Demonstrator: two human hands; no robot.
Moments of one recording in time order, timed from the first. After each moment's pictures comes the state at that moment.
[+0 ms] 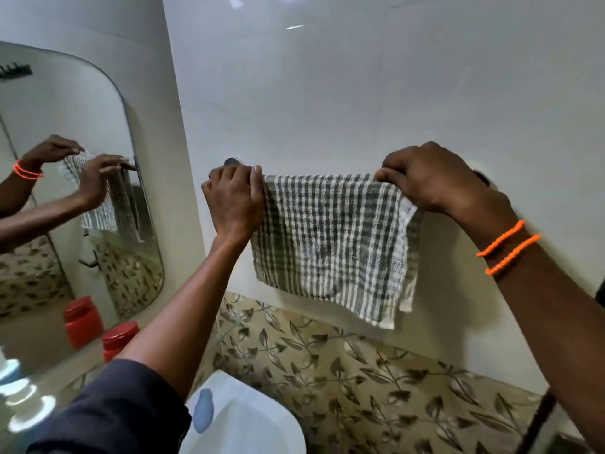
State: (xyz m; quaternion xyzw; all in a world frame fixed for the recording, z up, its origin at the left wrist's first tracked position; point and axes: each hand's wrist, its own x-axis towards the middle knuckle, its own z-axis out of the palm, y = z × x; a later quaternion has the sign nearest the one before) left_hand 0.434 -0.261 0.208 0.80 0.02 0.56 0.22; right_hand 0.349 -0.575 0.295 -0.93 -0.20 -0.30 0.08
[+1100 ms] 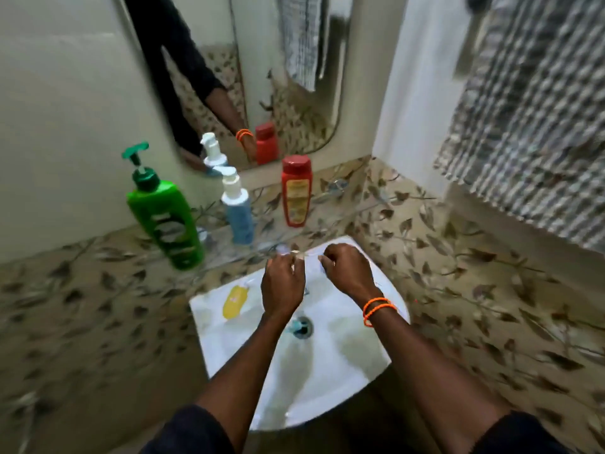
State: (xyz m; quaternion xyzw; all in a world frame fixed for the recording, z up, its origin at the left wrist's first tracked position) left_hand 0.201 -0.145 -0.172 0.81 0.38 0.30 0.33; right_hand 0.317 -0.251 -0.134 -0.89 -0.37 0.03 0.28
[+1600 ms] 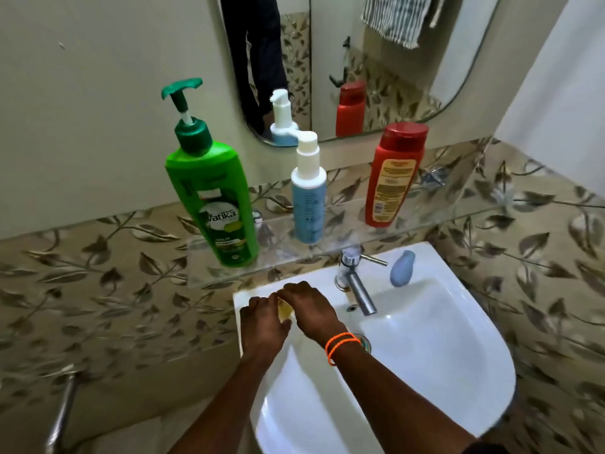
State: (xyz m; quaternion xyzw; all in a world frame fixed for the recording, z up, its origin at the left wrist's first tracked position) left_hand 0.103 -0.025 -0.309 0.88 0.47 0.05 0.12; right_hand 0.224 -0.089 -0.276 -0.75 -0.63 0.10 0.19
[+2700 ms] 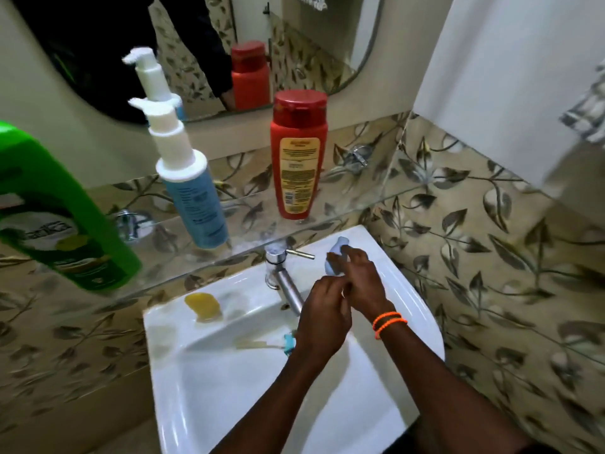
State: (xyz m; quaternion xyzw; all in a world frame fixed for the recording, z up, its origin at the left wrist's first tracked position) left_hand 0.277 -0.175 -0.277 0.87 0.20 0.28 0.36; right_hand 0.426 -0.217 -0.317 -0.87 -0.44 0.01 0.21
